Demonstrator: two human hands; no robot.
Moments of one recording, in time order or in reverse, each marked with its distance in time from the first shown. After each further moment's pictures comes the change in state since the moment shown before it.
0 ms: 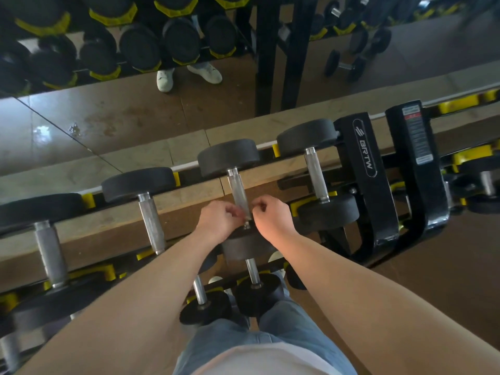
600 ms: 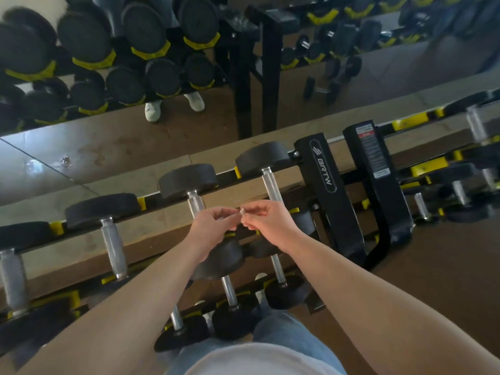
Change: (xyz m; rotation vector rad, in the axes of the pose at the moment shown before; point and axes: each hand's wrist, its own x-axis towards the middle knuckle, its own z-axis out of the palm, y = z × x) left_hand -0.031 0.091 0.036 -0.385 -0.021 0.039; right_hand -0.006 0.030 -0.122 0.332 -0.150 -0.119
